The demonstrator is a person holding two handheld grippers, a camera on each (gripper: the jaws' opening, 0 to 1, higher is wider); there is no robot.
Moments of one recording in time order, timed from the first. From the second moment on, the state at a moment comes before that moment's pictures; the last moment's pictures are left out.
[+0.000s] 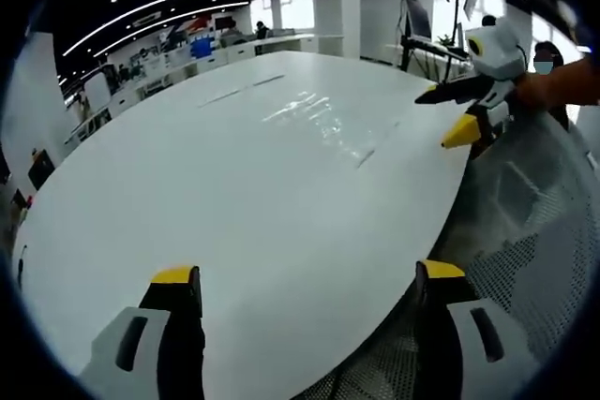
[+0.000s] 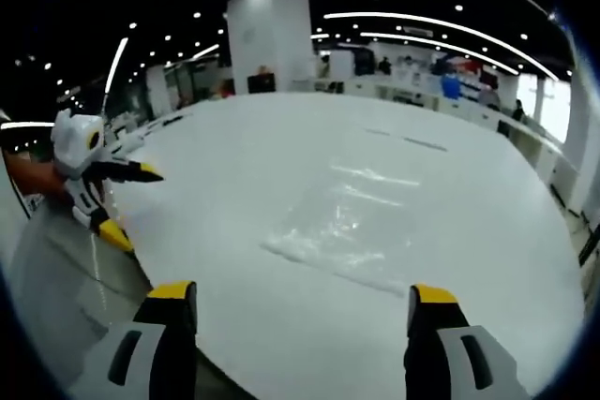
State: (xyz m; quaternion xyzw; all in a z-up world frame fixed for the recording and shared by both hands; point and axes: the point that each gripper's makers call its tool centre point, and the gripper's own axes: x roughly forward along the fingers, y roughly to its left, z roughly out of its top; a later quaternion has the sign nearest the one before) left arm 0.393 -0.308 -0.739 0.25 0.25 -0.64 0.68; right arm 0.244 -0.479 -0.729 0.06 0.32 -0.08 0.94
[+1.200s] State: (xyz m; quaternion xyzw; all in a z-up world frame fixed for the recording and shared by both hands) left arm 0.395 -0.310 -0.733 0.26 0.23 -0.64 0.69; right arm 0.284 -0.474 -0.771 0.12 0.37 -0.02 0.92
